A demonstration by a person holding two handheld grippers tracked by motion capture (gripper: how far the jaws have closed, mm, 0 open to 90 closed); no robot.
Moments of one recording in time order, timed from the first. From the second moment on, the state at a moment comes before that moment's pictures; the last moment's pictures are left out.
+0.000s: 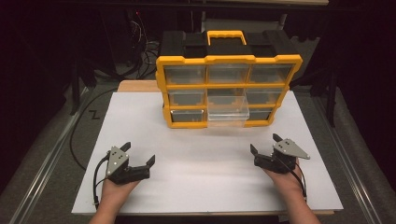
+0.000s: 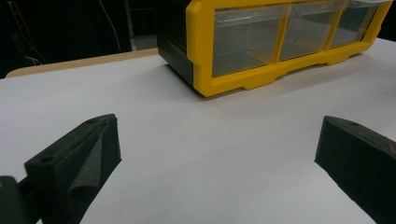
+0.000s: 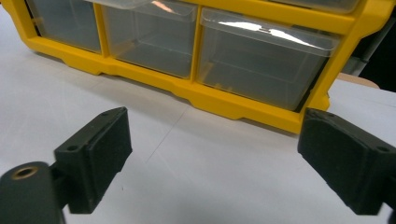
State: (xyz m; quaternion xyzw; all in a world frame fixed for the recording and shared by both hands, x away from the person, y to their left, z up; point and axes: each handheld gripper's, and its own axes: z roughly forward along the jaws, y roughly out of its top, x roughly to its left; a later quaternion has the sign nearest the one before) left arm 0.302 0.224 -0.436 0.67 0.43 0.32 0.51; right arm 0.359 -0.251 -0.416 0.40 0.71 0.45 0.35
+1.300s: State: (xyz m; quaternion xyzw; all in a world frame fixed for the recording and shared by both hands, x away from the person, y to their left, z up) left arm 0.302 0.223 -0.438 0.67 0.43 0.32 0.51; right arm 0.352 -0.254 -0.417 0.40 0.72 0.46 0.34
